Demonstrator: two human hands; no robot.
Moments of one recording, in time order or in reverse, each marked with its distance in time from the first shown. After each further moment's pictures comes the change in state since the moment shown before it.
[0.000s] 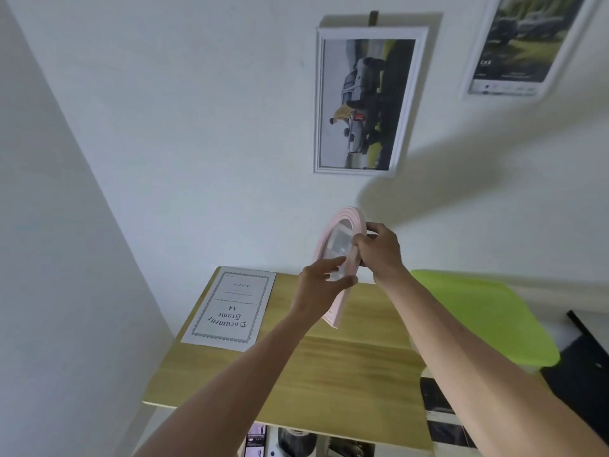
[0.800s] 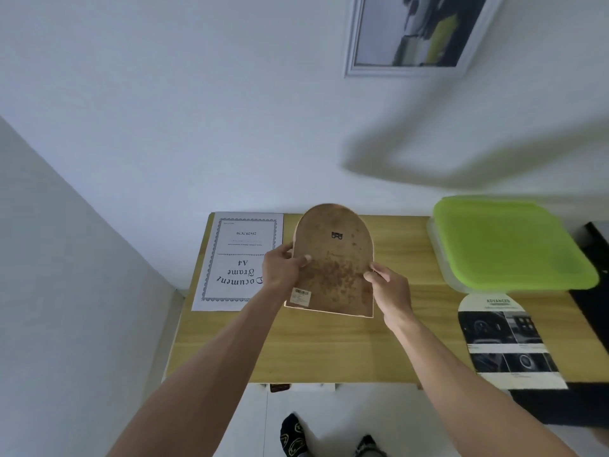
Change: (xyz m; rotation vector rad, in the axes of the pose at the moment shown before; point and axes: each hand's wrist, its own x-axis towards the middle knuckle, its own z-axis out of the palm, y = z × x) left_hand 0.075 -0.165 -0.111 -0.109 0.114 -0.575; right_hand -0.030 0.194 0.089 -0.059 0.155 0.433
